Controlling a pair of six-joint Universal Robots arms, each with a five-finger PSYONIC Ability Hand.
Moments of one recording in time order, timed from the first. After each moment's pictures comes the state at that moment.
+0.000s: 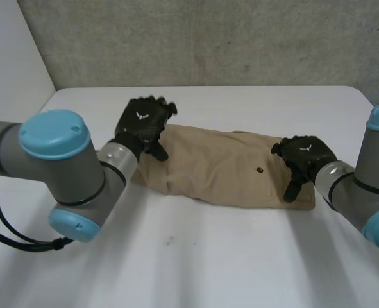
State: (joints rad) left arm 4.18 -2.12 -1.39 3.47 -1.50 3.35; right arm 1.85 -1.08 1.49 0.01 1.42 2.75; left_hand 0.34 0.32 0.33 0.32 0.16; right_hand 0.20 0.22 0.21 0.23 0.07
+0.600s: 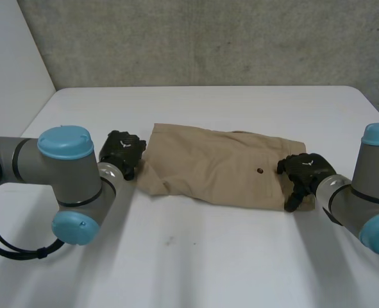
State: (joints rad) left arm 4.26 -2.27 -1.35 3.38 -1.61 3.65; right arm 1.80 -0.98 1.51 -0.03 1.41 2.76; left_hand 1.15 1.20 1.19 1.19 0.97; right_hand 0.35 0.37 0.42 0.40 0.22
